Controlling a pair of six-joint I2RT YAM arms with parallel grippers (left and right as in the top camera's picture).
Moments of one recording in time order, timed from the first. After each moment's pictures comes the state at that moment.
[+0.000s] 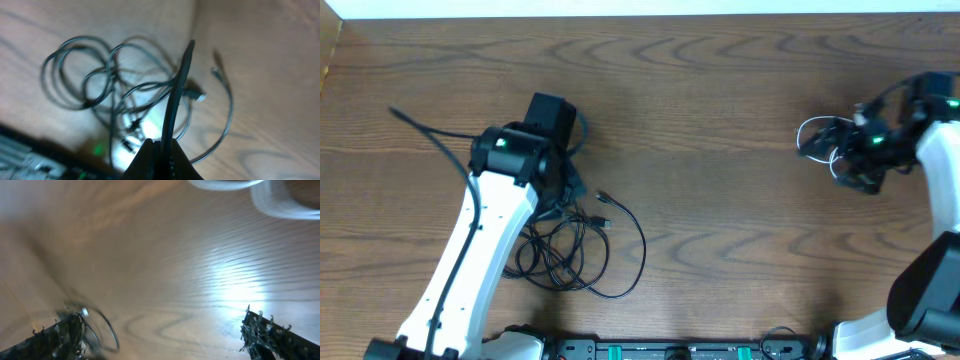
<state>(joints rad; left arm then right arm) -0.26 1.42 1.33 -1.36 -0.09 -0.74 -0.25 1.71 1.36 -1.16 -0.54 0.18</state>
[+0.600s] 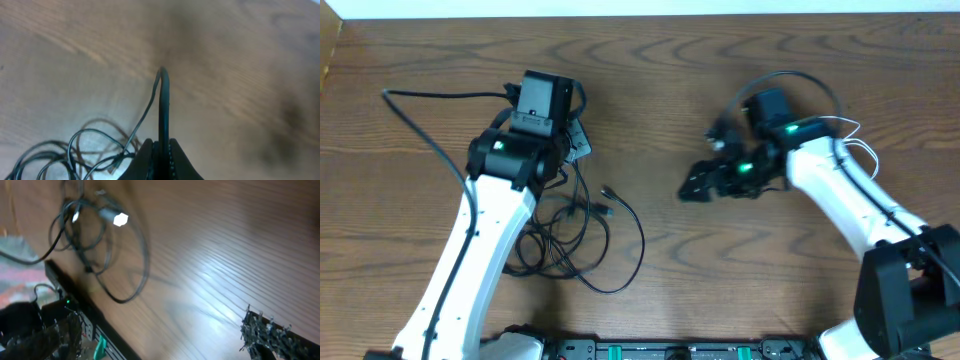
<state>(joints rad) -0.26 1.39 1.33 -0.94 -0.16 -0.61 0.35 1.71 1.20 -0.86 -0.68 0.12</state>
